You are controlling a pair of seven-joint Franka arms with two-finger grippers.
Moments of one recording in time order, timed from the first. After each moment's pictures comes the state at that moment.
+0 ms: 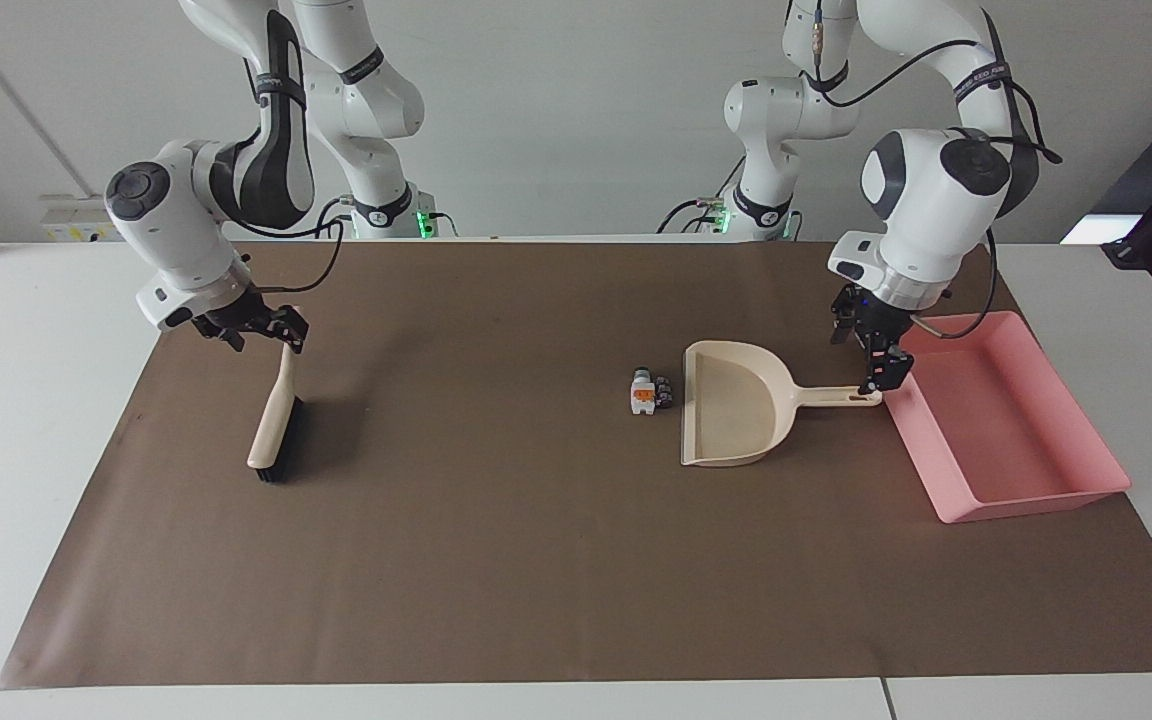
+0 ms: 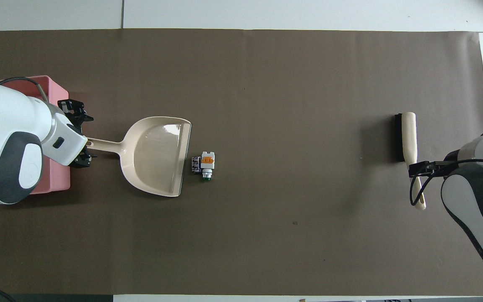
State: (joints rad) left arm -0.15 0.01 -0.02 -2.06 0.00 2.12 1.36; right arm -0.15 -0.08 -0.04 -2.31 -0.01 2.11 -0.10
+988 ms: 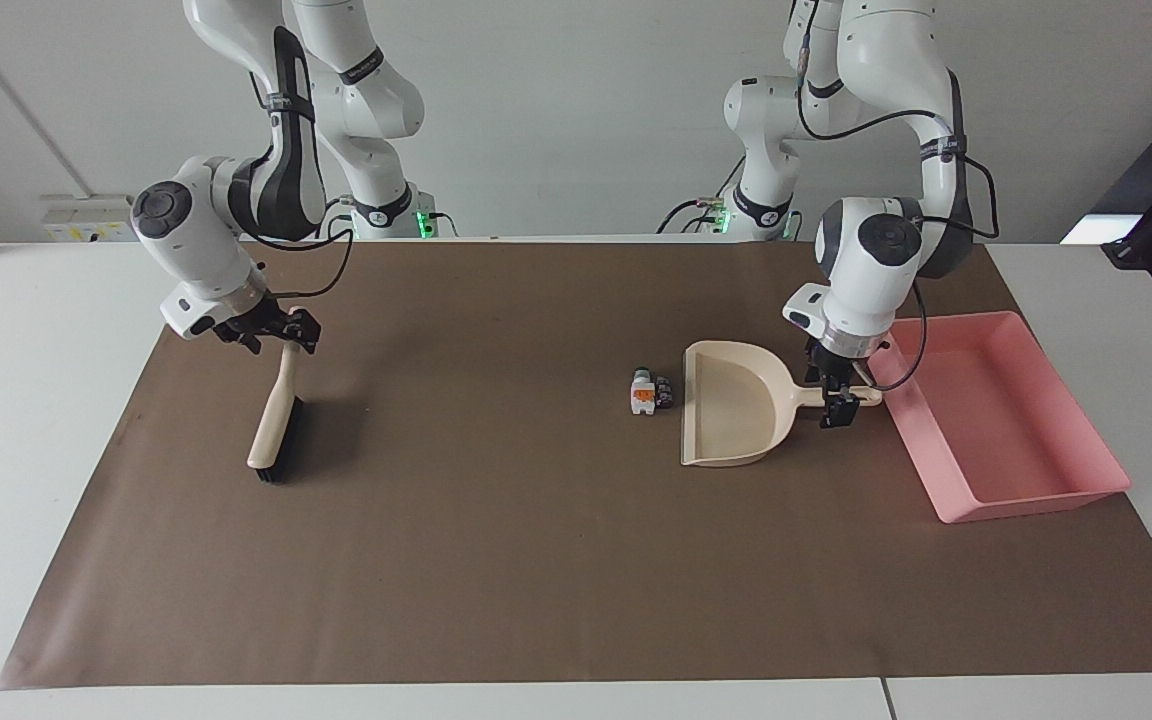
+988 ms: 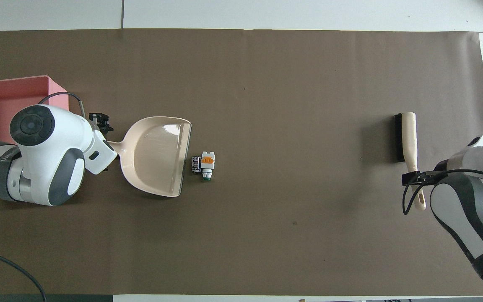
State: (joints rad) left arm -0.19 0.10 -0.01 -2.19 0.12 2.34 1.37; right arm -0.15 -0.08 -0.04 -2.39 -0.01 2.18 -0.14
